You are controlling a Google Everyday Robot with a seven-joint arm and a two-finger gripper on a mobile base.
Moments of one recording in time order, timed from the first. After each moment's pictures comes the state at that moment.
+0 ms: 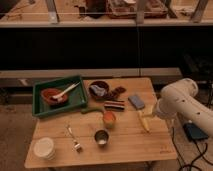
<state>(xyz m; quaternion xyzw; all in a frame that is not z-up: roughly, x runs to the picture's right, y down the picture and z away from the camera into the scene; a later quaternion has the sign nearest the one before) 0.269 0.155 0.726 -0.23 -0.17 -0.53 0.80</state>
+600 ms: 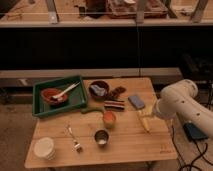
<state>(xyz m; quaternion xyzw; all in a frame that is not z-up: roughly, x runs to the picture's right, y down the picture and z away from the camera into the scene) 0.260 0.152 0.742 -0.20 -0.18 -0.57 0.77</state>
